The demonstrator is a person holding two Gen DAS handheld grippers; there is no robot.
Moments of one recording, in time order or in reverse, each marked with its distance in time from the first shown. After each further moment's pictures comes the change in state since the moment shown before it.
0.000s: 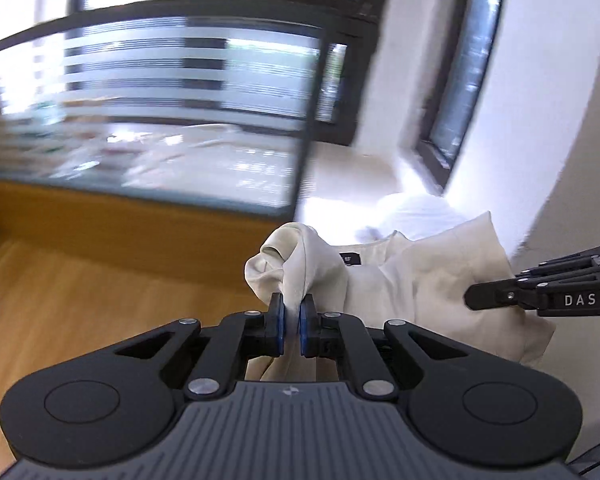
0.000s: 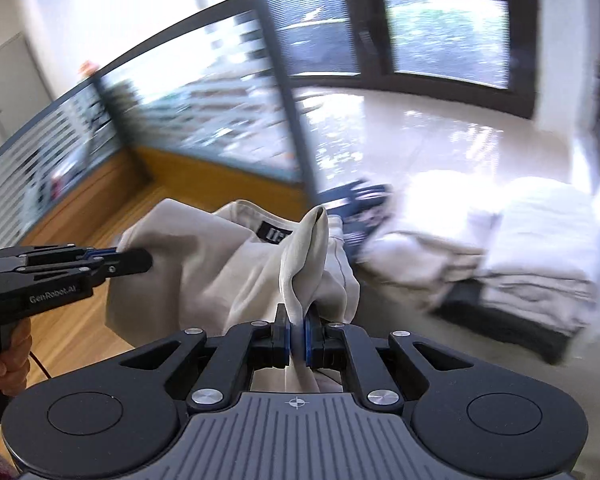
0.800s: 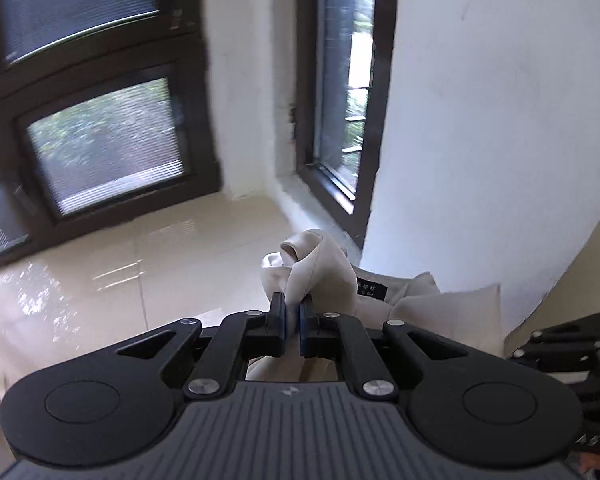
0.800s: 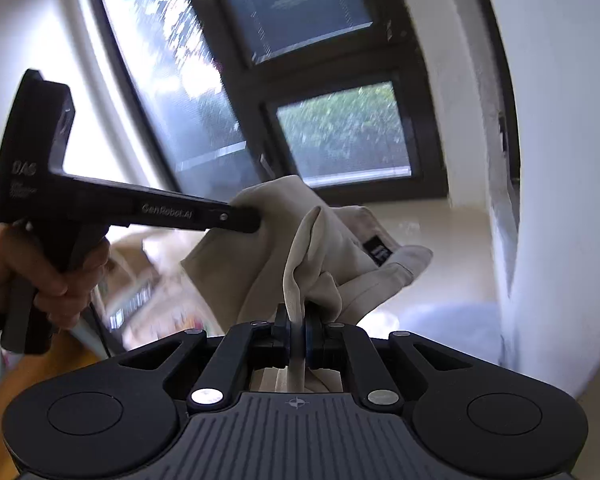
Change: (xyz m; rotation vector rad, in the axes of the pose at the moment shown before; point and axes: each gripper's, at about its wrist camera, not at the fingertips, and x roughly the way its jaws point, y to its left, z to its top) left arm 0.184 -0.156 0.302 0.481 0.086 -0.289; right arm -0.032 -0.144 0.119 0.230 -0.354 -0.075
